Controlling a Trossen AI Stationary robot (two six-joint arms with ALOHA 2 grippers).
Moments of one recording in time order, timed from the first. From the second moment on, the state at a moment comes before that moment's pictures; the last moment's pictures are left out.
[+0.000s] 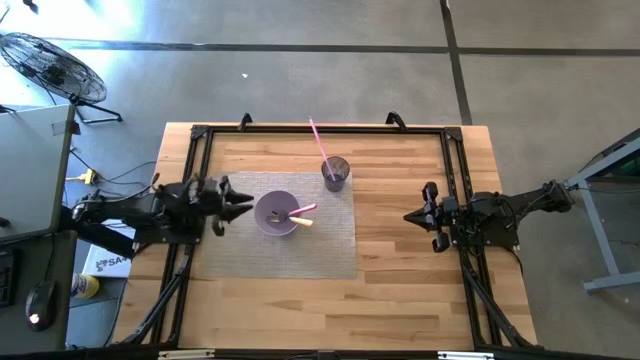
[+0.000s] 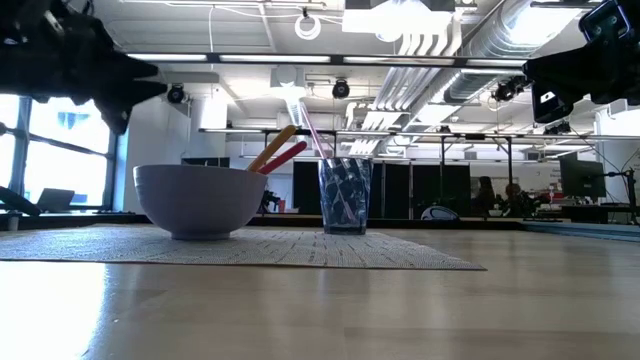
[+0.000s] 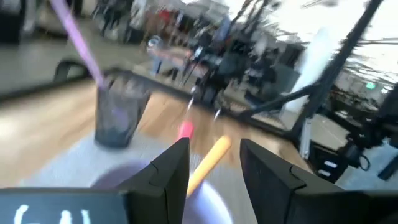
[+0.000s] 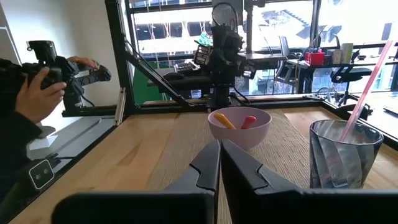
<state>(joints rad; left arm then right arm) -0.03 0.02 0.02 0.03 -0.12 -0.38 0.24 0.02 0.01 0.06 0.18 0.07</state>
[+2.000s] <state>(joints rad) -0.03 0.01 0.02 0.00 -0.01 -0.27 0.24 0.03 0.01 0.06 0.18 0.07</state>
